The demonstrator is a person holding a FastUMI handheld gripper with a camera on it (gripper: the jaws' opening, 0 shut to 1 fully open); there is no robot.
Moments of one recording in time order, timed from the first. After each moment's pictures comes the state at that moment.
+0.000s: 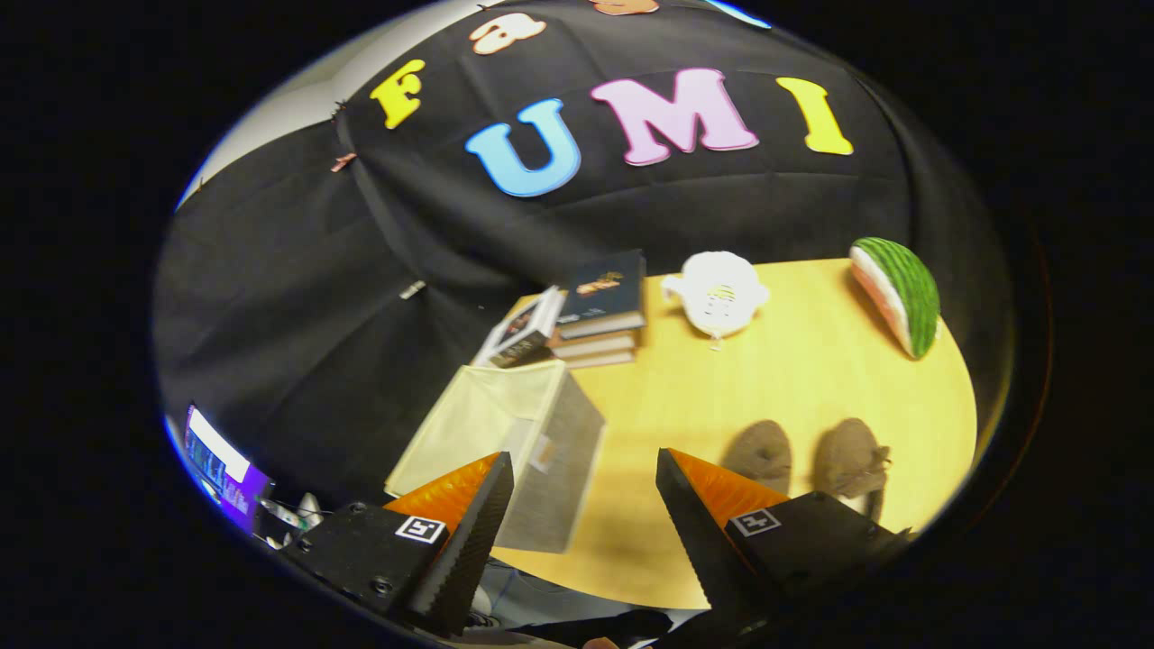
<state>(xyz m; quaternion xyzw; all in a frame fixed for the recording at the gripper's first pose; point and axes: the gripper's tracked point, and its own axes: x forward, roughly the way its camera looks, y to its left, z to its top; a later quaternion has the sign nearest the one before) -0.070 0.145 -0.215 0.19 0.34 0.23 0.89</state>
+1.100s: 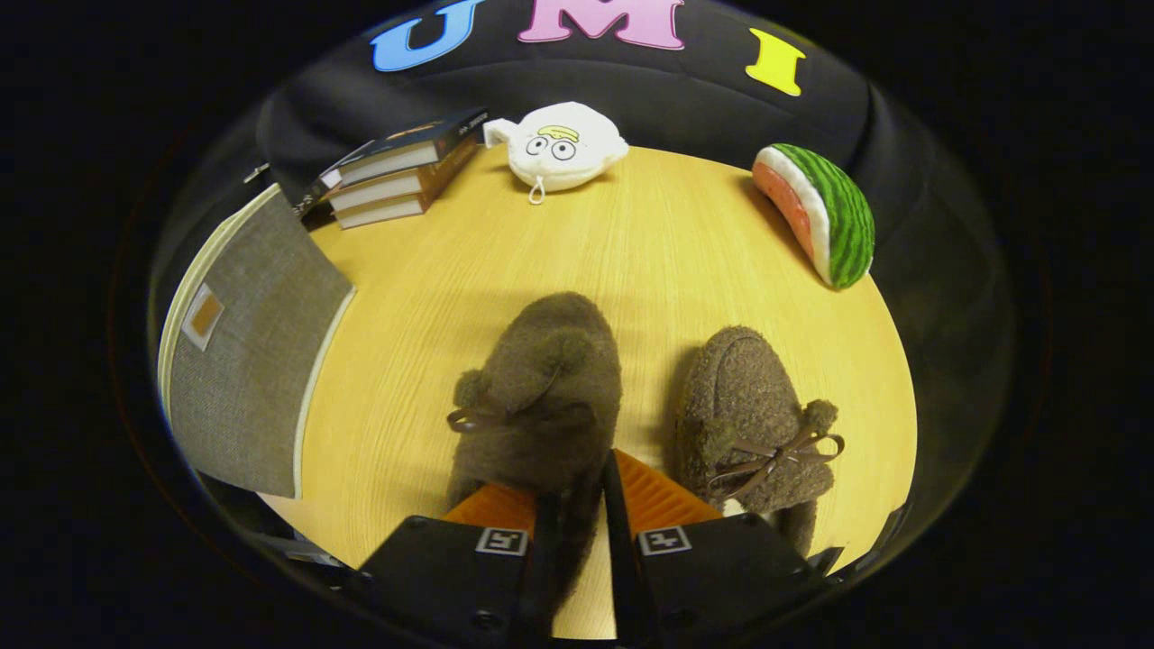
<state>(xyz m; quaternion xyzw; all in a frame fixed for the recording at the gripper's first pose) -0.033 0.067 -0.417 0.03 0.49 0.08 0.87</state>
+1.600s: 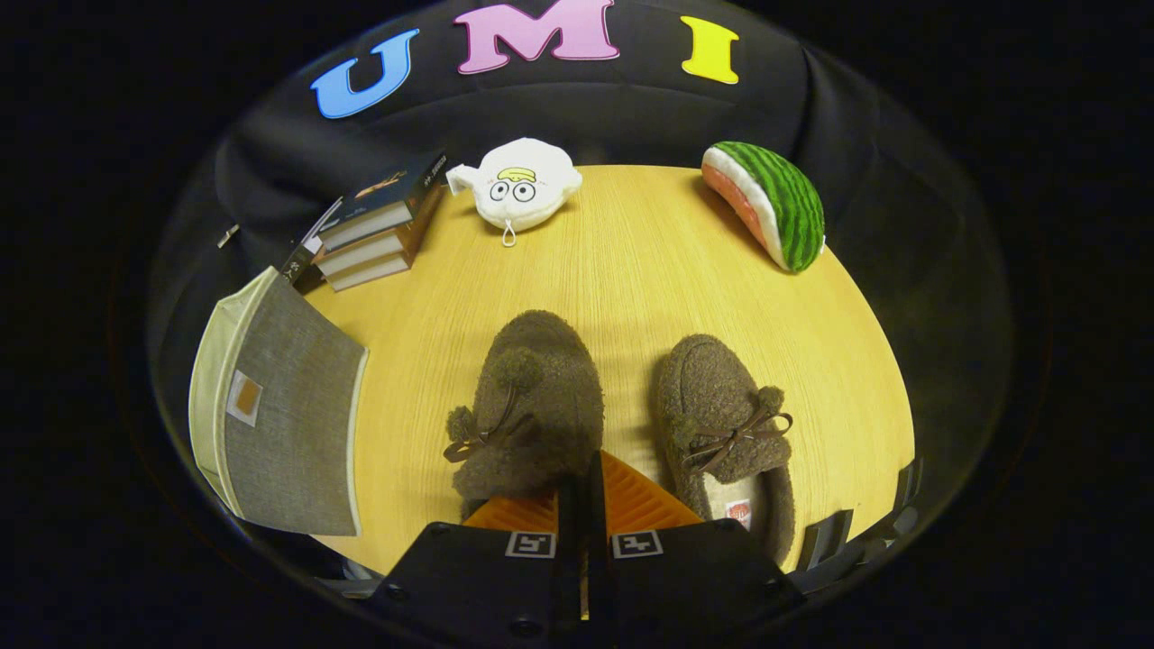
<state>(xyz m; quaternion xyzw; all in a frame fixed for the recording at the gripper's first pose) -0.041 0.073 -0.348 0.11 0.48 0.05 0.87</state>
